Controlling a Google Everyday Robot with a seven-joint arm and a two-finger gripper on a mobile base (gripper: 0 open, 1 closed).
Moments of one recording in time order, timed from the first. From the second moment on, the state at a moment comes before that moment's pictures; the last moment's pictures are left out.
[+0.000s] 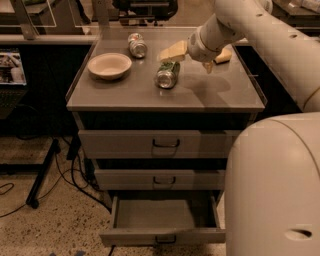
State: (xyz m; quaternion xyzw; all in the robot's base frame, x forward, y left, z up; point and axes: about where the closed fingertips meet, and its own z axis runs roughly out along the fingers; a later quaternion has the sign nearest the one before) arm 0.779 -0.095 0.866 -0.06 0.94 0.20 0.26
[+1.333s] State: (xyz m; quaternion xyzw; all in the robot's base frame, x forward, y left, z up) arm 0.758 -0.064 0.870 -0.09 0.93 0.24 0.27
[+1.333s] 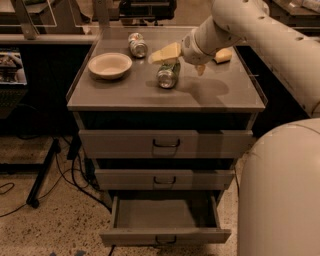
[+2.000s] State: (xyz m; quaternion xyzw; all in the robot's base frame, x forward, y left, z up) arm 0.804 -0.040 0.843 -0.08 0.93 0.25 0.25
